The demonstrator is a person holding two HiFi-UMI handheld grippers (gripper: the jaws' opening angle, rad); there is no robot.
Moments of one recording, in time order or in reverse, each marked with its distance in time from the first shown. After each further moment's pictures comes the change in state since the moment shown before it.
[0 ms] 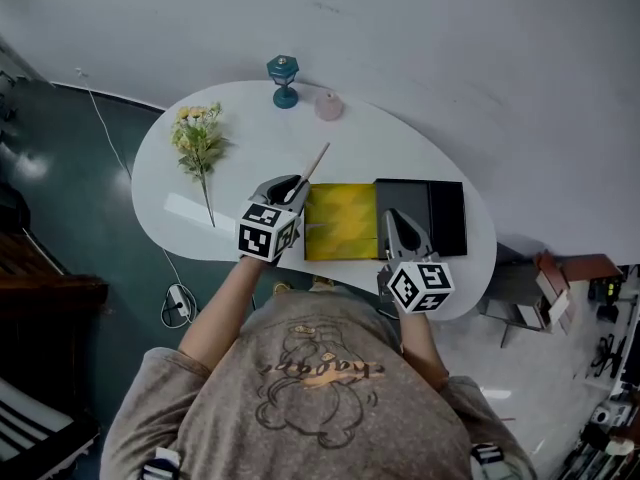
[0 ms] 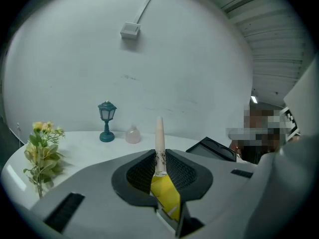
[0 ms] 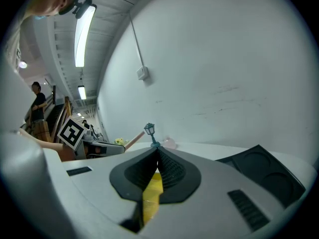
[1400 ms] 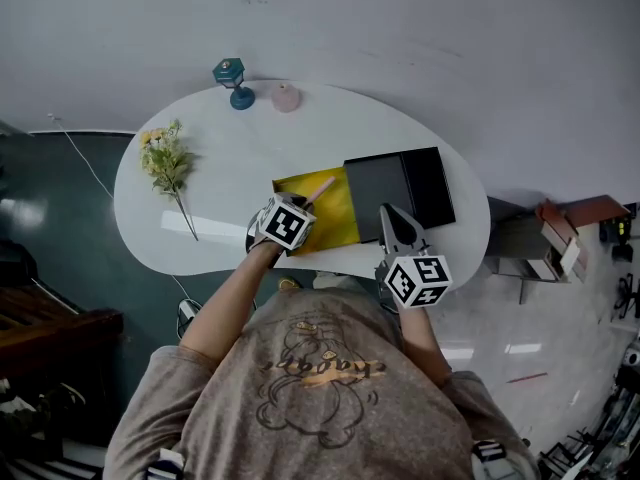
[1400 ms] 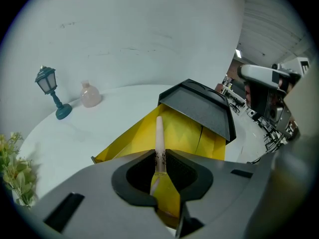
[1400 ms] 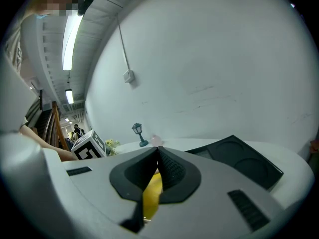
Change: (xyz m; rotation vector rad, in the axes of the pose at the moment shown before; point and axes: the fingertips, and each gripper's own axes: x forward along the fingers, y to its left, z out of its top) left arm 0.080 -0.071 -0.114 0.289 0.556 -0.165; right arm -0.045 -0.048 -0.019 0.080 -0.015 -0.116
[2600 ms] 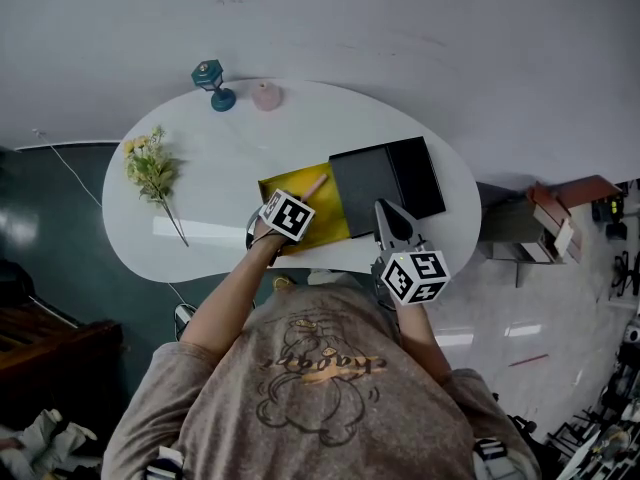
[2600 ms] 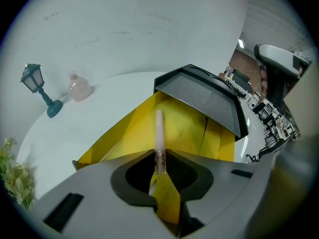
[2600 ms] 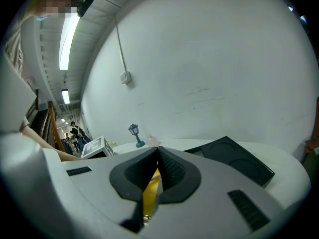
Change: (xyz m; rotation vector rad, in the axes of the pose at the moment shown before) left arm 0.033 -0.007 -0.001 0.037 0.103 0.019; right arm -0.011 -0.011 0.005 0.010 -0.006 -0.041
